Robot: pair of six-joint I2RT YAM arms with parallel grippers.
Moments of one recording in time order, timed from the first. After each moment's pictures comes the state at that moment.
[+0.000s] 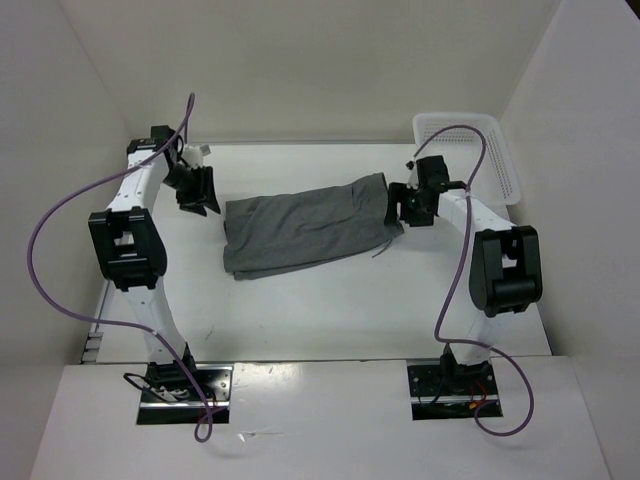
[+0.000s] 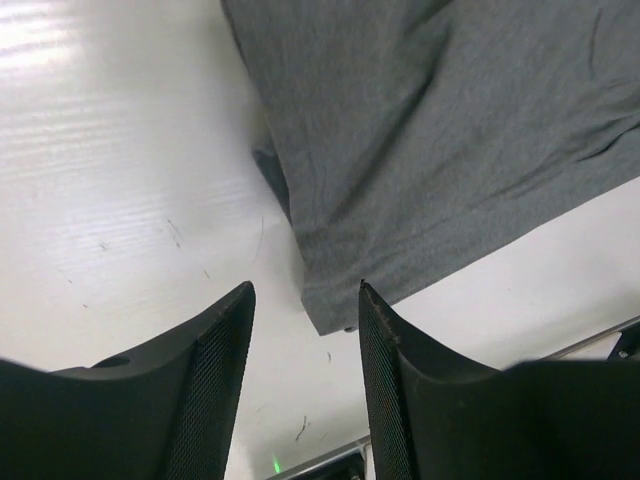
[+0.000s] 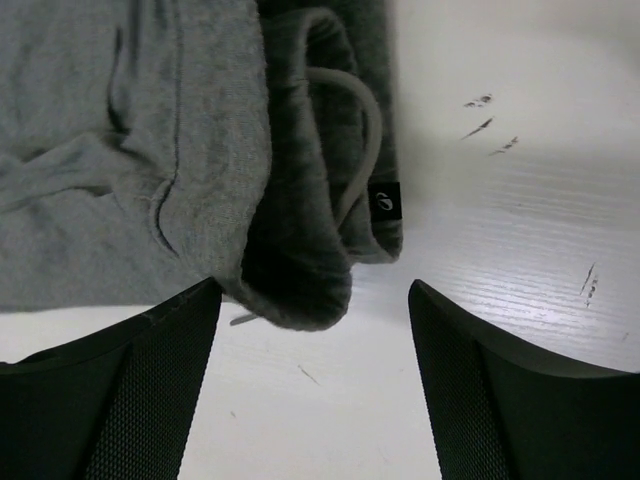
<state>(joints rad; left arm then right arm) 0.14 2.04 1.83 -1.12 0.41 0.07 0.12 1.75 1.24 -0.48 -0.19 0.17</state>
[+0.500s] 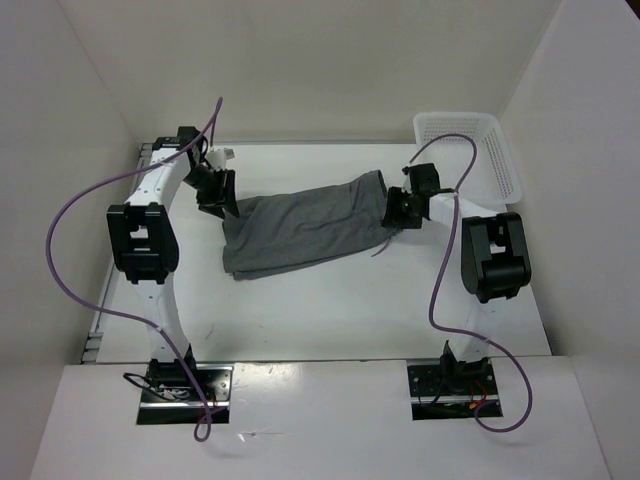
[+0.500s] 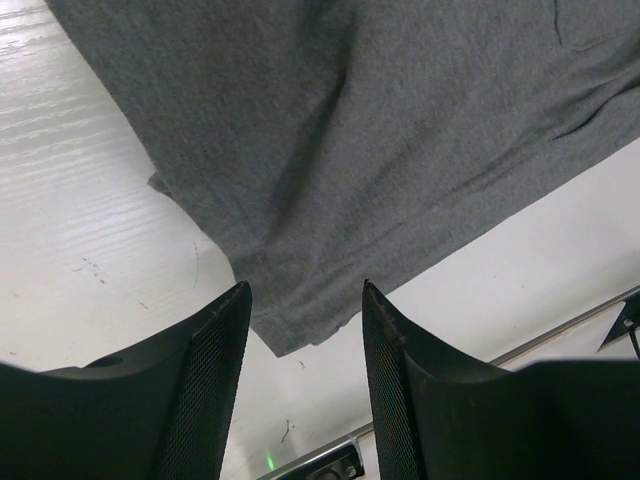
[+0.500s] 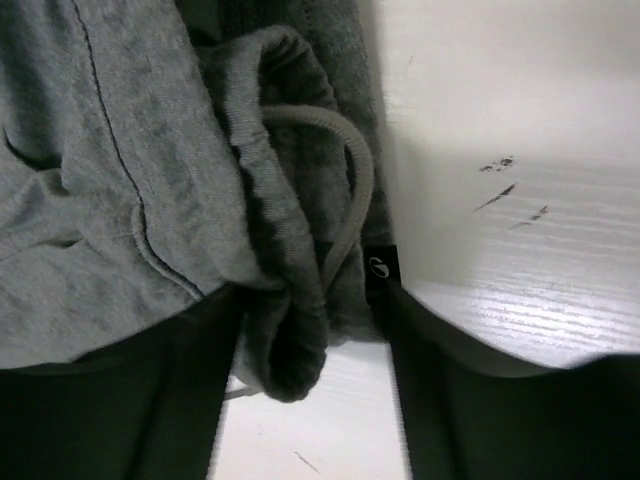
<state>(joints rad) 0.03 2.11 1.89 -1.15 0.42 0.07 0.13 1.88 1.21 -0.30 -0.16 0.24</state>
